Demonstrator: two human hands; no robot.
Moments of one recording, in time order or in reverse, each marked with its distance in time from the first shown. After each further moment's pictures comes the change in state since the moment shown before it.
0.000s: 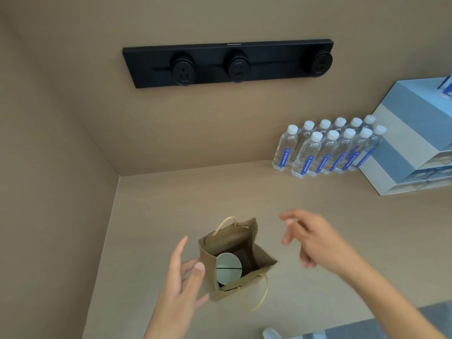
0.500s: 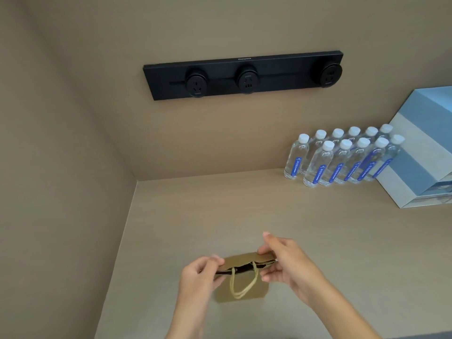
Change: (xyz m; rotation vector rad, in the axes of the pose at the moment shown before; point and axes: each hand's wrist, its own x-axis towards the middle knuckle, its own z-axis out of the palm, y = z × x) left_hand 0.033 -0.019 0.033 -0.209 0.164 -0.062; right_hand 0.017 0.014 0.070 0.580 -0.060 0.338
